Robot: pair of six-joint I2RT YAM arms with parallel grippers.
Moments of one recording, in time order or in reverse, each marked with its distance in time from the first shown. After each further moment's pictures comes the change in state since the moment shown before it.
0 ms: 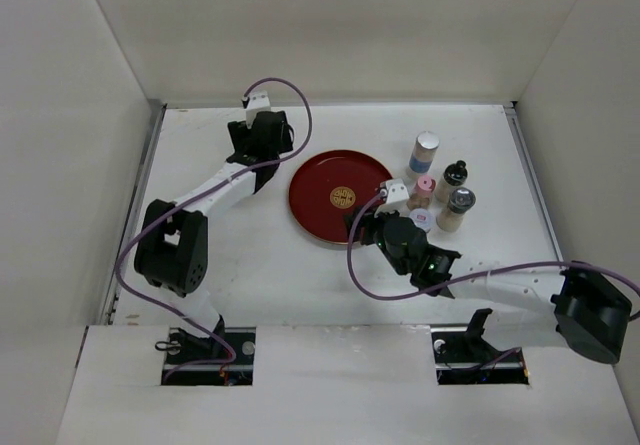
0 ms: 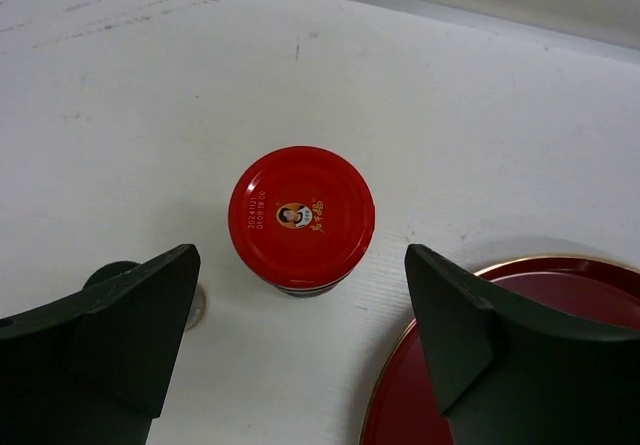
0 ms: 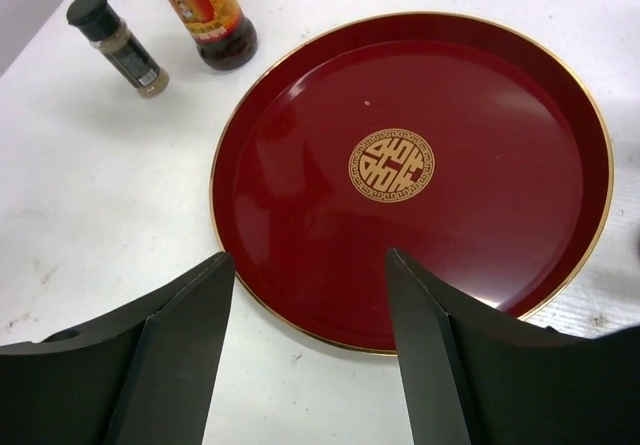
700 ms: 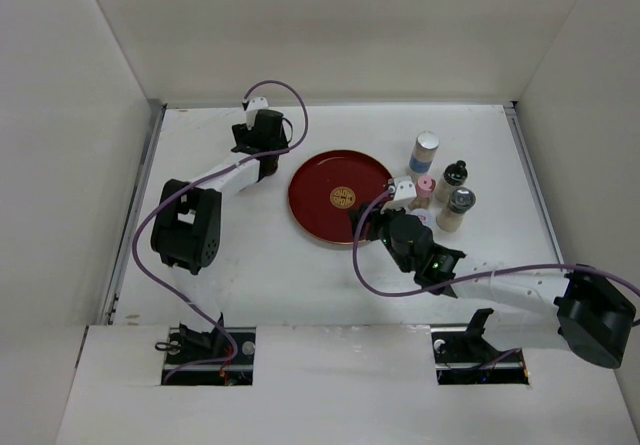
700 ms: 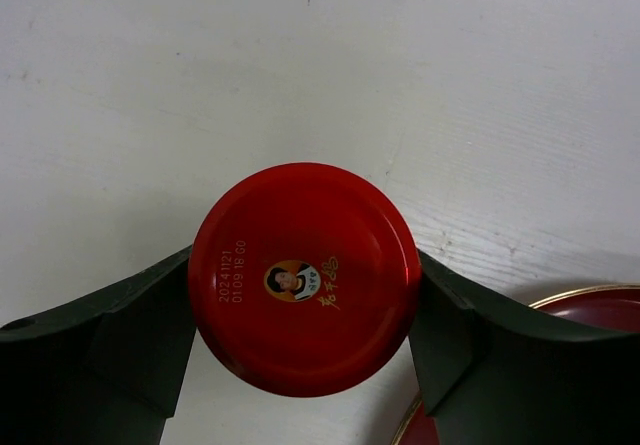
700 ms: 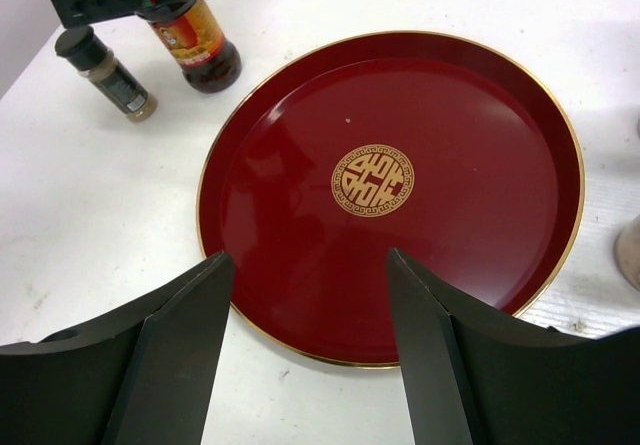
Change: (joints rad) left arm 0.063 0.204 0.119 -0.066 0.060 -0.049; right arm -0.035 -0.021 -0.019 0.027 0.002 0.001
